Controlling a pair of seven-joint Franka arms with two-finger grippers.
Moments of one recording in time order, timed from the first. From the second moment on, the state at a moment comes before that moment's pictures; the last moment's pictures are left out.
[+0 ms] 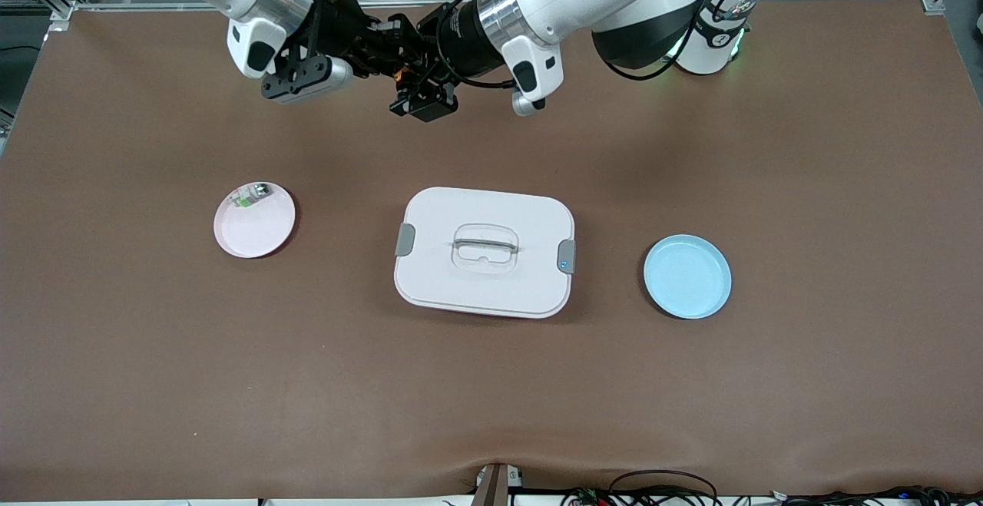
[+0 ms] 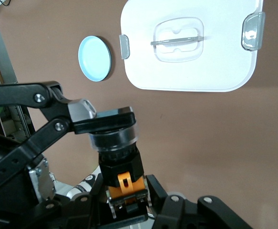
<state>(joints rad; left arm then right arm) -0.27 0.34 -0.66 -1.42 -0.51 2.30 -2.17 0.51 -0.03 0.02 -1.65 0.60 1.79 0.58</state>
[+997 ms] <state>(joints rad) -0.27 0.34 -0.66 -1.42 -0.50 2.31 -2.17 0.51 0.02 0.03 -1.61 0.60 1.79 0.56</state>
